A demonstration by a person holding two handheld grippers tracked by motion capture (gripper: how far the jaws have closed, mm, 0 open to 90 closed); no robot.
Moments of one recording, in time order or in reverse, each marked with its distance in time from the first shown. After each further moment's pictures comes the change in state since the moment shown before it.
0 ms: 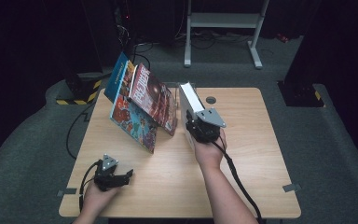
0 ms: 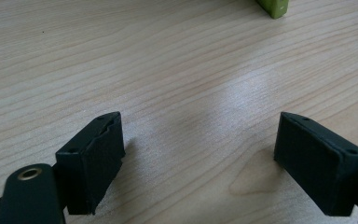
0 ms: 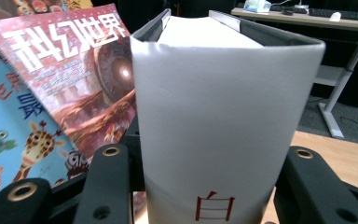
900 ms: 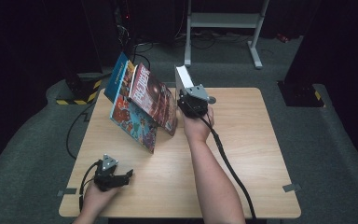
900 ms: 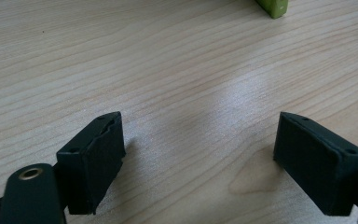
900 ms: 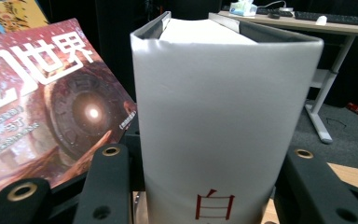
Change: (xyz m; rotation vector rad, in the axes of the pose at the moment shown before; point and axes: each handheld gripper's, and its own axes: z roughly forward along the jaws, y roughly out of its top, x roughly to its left) left arm 0.000 0.000 0.000 -0.001 0.000 -0.002; right arm 0.003 0.028 0.081 0.001 -0.071 0.011
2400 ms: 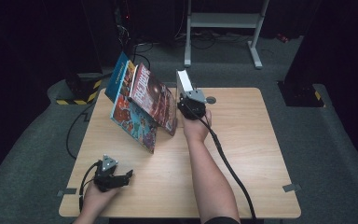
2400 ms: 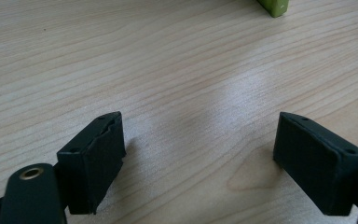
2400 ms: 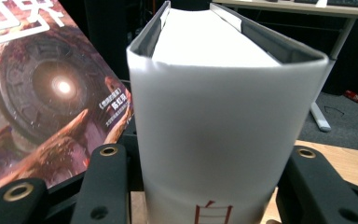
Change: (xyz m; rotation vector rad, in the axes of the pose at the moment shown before) left arm -0.001 -0.001 -0.002 0.003 0.005 -0.001; right arm -0.003 -0.031 0.032 0.032 -0.020 0.007
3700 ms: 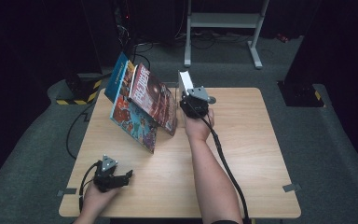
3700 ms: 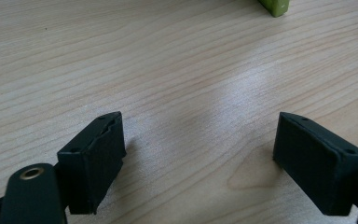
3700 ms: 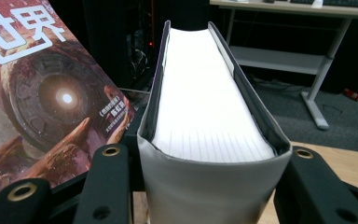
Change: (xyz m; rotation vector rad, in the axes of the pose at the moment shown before) left arm 0.000 0.000 0.000 0.000 0.000 -0.006; right arm -0.004 0.014 -0.013 -0.004 -0.008 0.016
